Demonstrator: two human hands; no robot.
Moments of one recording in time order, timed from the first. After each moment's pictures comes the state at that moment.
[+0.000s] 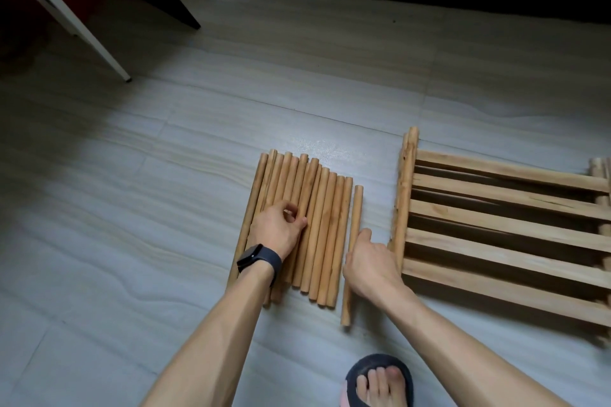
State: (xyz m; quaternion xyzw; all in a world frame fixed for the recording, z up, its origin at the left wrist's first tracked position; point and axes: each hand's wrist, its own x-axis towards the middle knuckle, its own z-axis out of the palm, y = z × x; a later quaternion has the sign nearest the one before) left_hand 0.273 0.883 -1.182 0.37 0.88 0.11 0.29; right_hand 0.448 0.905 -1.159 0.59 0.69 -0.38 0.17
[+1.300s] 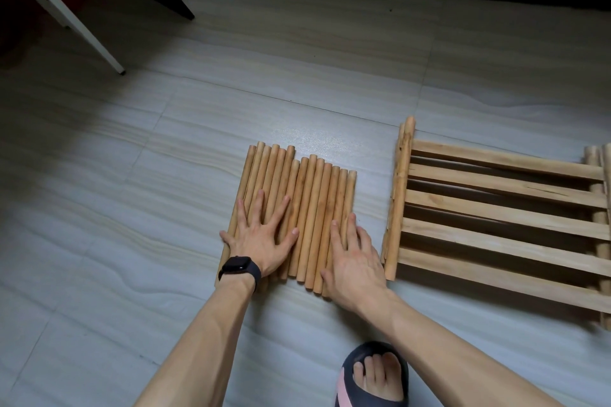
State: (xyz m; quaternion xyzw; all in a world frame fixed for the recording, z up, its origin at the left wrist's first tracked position) left_hand 0.256 0.836 -1.209 0.49 0.83 -0.08 0.26; right_hand 0.451 0.875 -1.184 0.48 0.79 -0.33 0.18
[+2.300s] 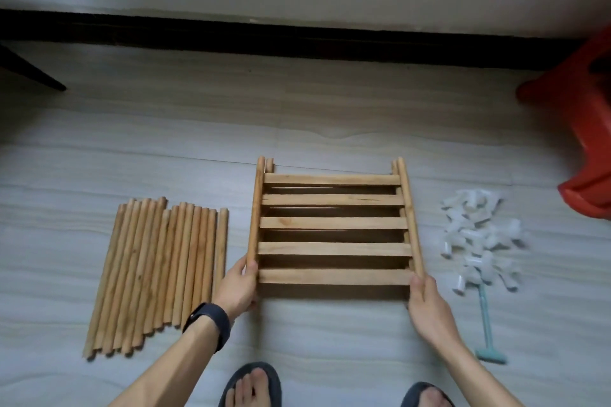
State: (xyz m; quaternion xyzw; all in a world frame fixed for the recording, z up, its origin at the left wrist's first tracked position) left_hand 0.458 0.888 -1.160 0.23 0.78 0.20 0.55; right_hand 0.783 0.900 -1.170 0.81 0.42 -0.40 -0.04
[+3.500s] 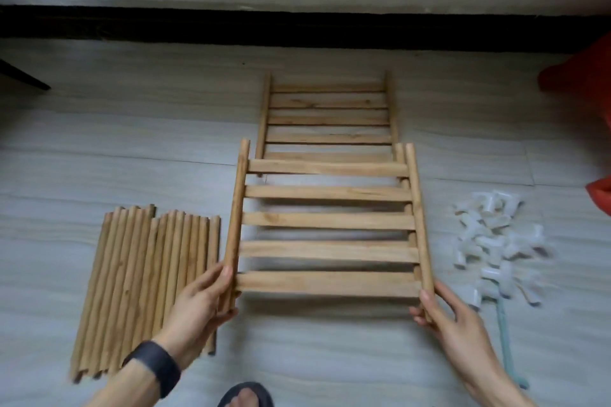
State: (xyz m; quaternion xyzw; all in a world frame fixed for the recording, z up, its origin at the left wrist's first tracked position) left_hand 0.431 0.884 -1.118 0.08 0.73 0.31 0.61; right_hand 0.800 0.901 -1.156 0.70 0.30 -0.56 -0.32
